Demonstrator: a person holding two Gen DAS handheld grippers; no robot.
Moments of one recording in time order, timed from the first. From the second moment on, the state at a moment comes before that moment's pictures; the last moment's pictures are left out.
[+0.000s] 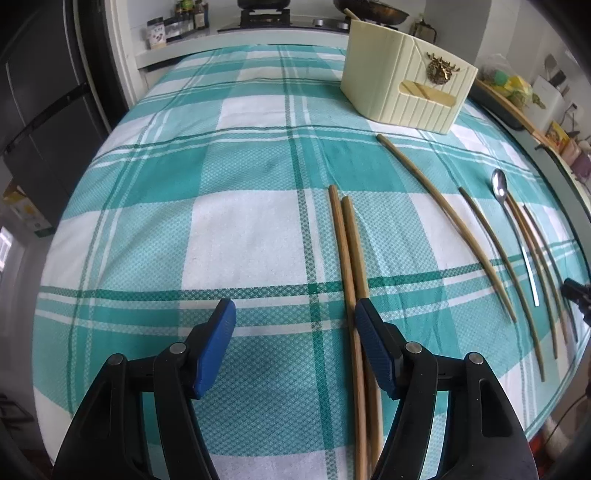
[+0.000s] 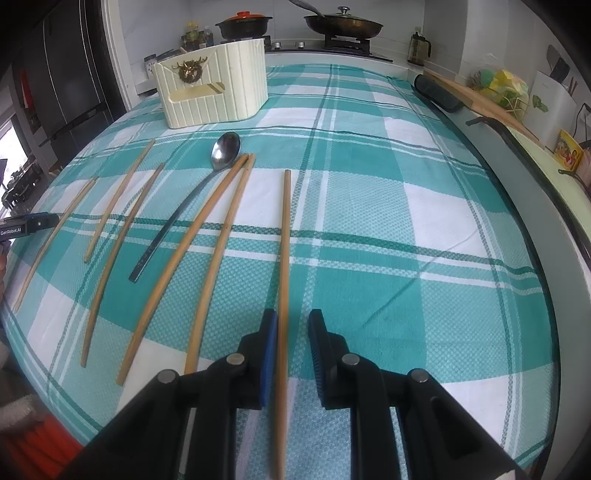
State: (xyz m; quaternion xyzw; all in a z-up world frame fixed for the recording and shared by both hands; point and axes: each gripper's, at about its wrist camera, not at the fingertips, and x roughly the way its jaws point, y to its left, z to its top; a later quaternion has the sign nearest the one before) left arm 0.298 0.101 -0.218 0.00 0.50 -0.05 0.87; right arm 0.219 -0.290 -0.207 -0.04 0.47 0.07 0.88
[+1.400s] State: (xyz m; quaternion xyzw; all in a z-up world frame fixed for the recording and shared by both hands) left arm 0.339 0.080 -0.107 -0.04 0.42 -0.12 0.90; right arm 0.322 -0.288 -0.119 0.04 0.43 0.15 0.89
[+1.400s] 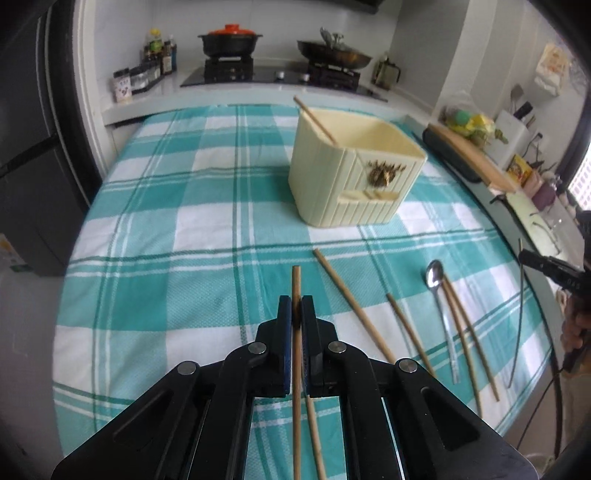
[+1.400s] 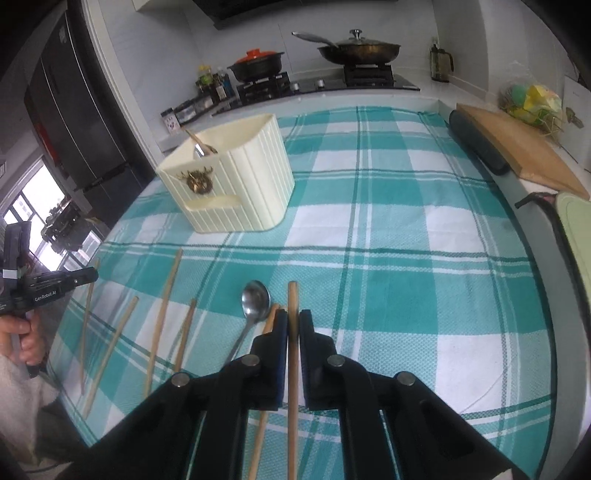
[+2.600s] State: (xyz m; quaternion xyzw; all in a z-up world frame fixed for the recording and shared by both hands) left arm 0.493 0.024 0.077 -0.10 0.22 -0.12 0.96; right arm 0.439 -0.196 0.089 0.01 0.10 0.18 0.98
